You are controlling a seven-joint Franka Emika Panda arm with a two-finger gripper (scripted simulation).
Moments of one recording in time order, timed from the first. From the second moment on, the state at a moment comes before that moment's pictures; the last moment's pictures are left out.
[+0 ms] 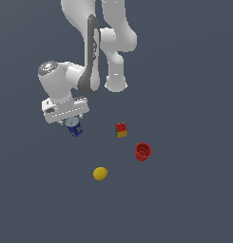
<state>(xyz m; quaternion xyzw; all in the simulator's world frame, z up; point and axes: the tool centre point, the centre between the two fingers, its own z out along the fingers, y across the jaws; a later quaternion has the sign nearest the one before) -0.103 -0.232 0.108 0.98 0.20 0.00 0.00</state>
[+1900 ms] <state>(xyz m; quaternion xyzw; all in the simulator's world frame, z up) -0.103 -0.218 0.131 0.98 0.20 0.00 0.00</state>
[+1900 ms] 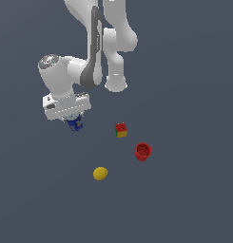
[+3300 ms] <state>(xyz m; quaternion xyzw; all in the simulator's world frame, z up) -0.086 -0.157 0.381 0.98 0.20 0.00 0.00</state>
